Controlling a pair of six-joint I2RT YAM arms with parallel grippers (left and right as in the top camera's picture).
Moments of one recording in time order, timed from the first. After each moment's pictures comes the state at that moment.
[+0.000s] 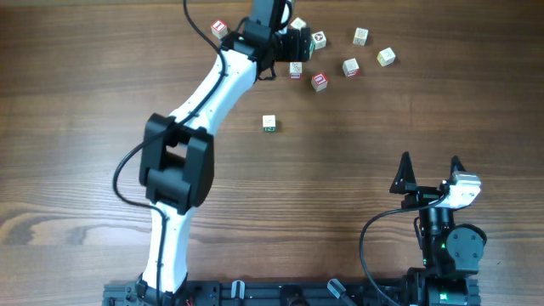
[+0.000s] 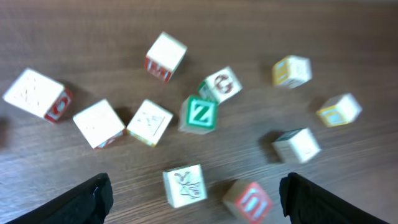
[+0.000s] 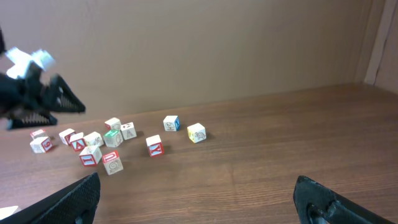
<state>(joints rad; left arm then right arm) -0.42 2.28 1.94 -0.46 0.13 -0.32 -0.08 0.02 0.01 0.00 -0.03 0.13</state>
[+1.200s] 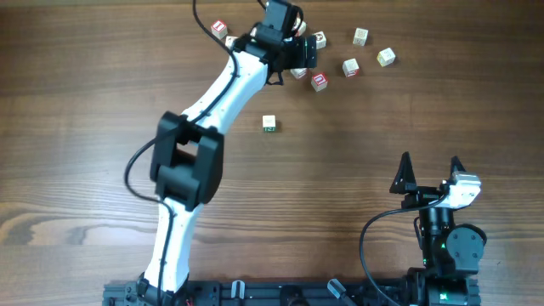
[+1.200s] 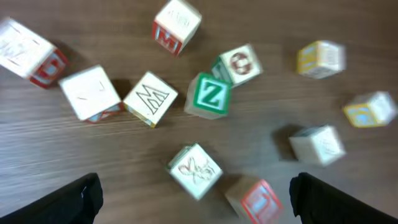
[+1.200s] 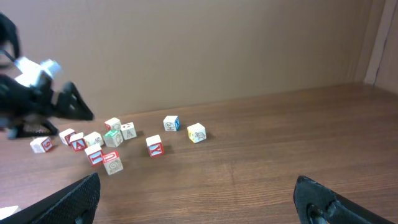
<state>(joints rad) -0.46 2.34 1.98 -0.52 0.05 -0.42 -0.08 0.02 0.01 0.00 -0.03 0.13</state>
